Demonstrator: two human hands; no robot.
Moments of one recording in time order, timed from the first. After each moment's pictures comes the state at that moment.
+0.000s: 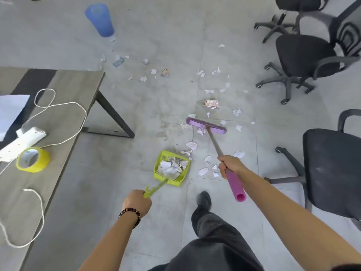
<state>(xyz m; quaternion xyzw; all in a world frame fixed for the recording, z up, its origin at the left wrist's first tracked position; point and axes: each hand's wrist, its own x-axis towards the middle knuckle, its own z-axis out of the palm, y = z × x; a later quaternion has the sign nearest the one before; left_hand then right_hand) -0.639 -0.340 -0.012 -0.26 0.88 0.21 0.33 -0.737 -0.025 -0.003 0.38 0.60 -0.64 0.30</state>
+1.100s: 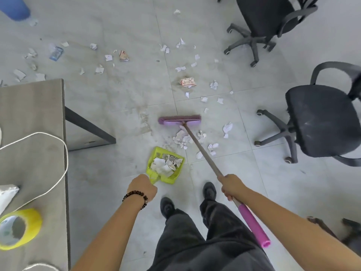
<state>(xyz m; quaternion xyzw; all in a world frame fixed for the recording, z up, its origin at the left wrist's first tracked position) -0.801 -0.450 -0.029 -0.09 0.89 0.14 0.43 -0.703 -0.165 -0.055 0.44 0.71 -0.42 0.36</state>
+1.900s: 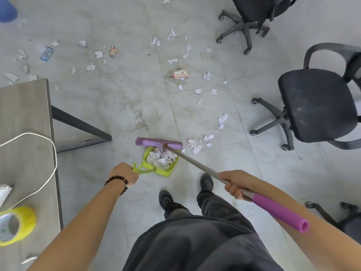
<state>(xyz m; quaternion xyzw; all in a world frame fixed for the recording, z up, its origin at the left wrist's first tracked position) -0.823 -0.451 -0.034 -0.08 0.90 0.07 0.41 -0.676 -0.119 0.018 0.50 0.47 -0.57 0.45</state>
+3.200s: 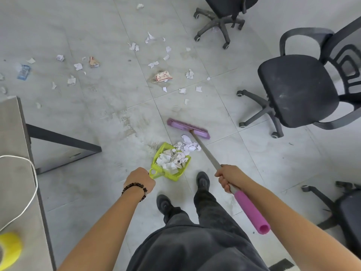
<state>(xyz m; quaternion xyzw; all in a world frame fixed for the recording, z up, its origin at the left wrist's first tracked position) -0.783 -0.364 -0.033 0.01 0.90 0.07 0.42 -0.655 -0.105 0.003 0.59 0.46 -0.59 0.30</state>
